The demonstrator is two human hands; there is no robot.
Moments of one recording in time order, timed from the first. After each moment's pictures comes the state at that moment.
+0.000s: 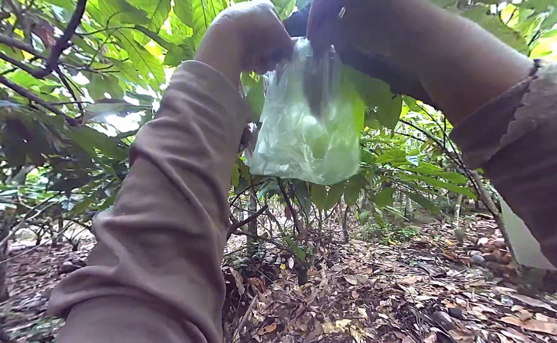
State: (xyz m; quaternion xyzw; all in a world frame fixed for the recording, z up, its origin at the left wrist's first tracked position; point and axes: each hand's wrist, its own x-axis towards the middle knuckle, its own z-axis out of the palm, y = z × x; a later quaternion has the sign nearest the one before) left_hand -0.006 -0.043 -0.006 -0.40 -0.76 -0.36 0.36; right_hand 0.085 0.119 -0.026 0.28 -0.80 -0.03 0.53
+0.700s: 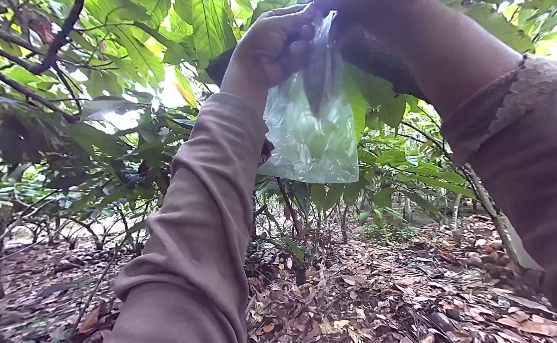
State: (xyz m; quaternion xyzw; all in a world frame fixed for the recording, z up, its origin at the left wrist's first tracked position) left_hand -0.042 -0.017 -0.012 -0.69 -0.42 -0.58 0.03; right_hand 0.066 0.130 -0.002 0.31 -0.75 0.17 0.56
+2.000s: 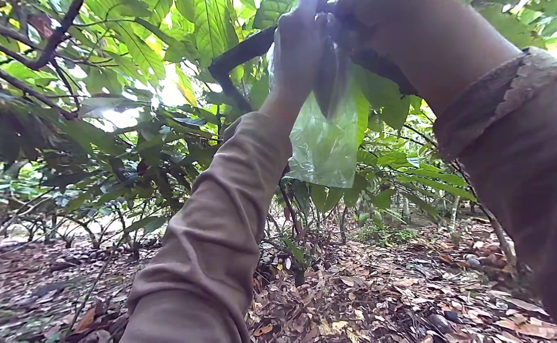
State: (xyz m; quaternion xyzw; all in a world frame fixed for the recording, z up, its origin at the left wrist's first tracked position) left_hand -0.040 0.024 -0.030 -0.43 -0.47 -0.36 0.69; right_hand 0.065 0.113 -0.009 0.20 -0.76 0.31 0.53
